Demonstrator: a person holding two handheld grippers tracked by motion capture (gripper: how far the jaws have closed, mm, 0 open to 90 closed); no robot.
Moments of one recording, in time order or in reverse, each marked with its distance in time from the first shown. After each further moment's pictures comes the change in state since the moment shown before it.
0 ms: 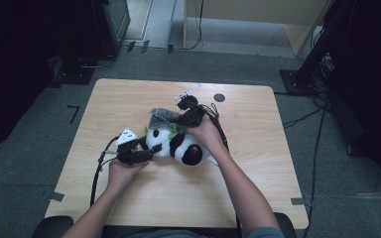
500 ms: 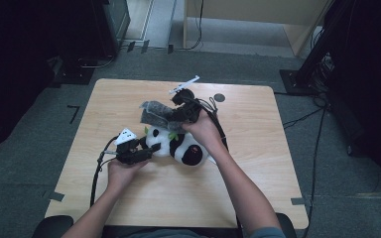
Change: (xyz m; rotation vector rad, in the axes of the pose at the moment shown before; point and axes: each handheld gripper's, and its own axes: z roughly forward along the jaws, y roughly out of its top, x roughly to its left) left arm -0.003 0.003 -0.003 -0.008 0.011 -0.006; right arm 0.040 0.022 -0.038 -0.080 0.014 -0.077
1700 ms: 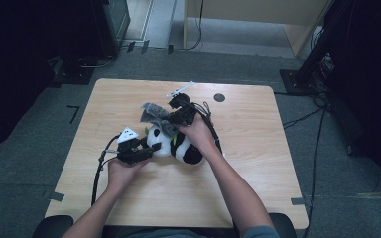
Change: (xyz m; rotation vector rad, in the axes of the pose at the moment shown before) left arm -0.002 0.004 0.002 0.049 0.021 -0.009; right arm -0.022 -0.012 0.040 0.019 -0.015 0.039
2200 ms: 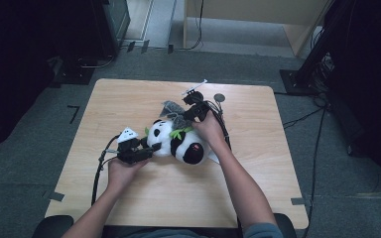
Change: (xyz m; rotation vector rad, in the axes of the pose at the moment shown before) left arm 0.000 0.000 0.000 0.000 -0.007 -0.007; right arm -0.048 -0.015 0.002 0.081 -0.097 0.112
